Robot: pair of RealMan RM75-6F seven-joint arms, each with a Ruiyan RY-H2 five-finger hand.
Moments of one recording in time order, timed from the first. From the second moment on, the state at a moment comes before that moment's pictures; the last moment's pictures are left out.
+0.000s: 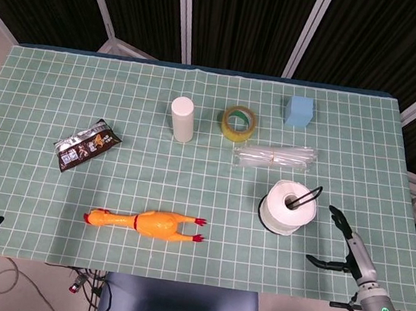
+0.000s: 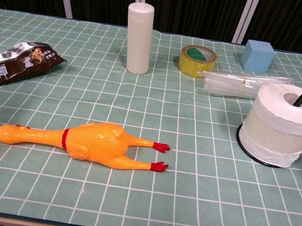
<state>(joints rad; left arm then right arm) 0.00 -1.12 -0.04 -1.70 1.60 1.65 0.18 0.26 -1.12 0.08 -1.71 -1.38 1.06 0.84</state>
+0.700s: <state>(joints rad) 0.00 -1.12 -0.04 -1.70 1.58 1.63 0.20 0.30 -1.49 0.19 -1.50 -1.12 1.09 0.64</state>
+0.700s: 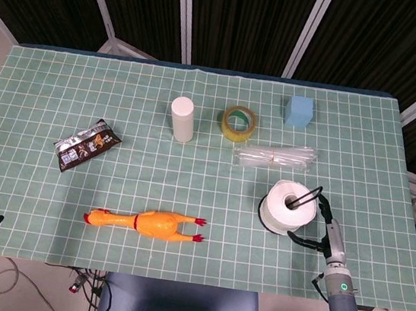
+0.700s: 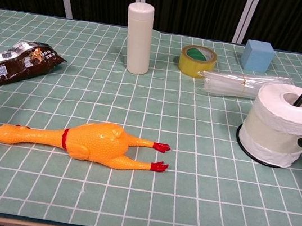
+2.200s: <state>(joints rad) -0.01 -1.14 -0.05 -1.72 1.55 1.61 0.25 0.37 -1.64 0.31 -1.38 -1.08 0.96 0.65</state>
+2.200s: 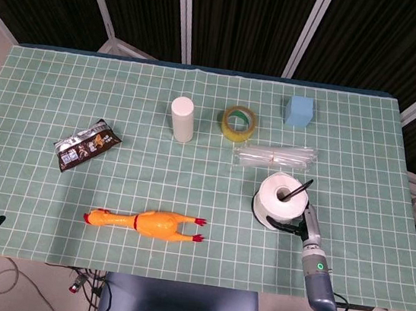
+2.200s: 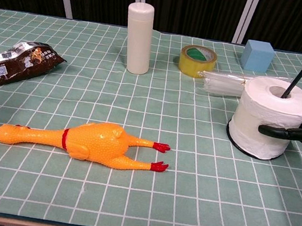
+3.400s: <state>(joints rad) -0.01 -1.14 -0.05 -1.72 1.54 1.61 0.26 0.36 -1.57 0.38 -1.48 -1.13 1.00 0.70</state>
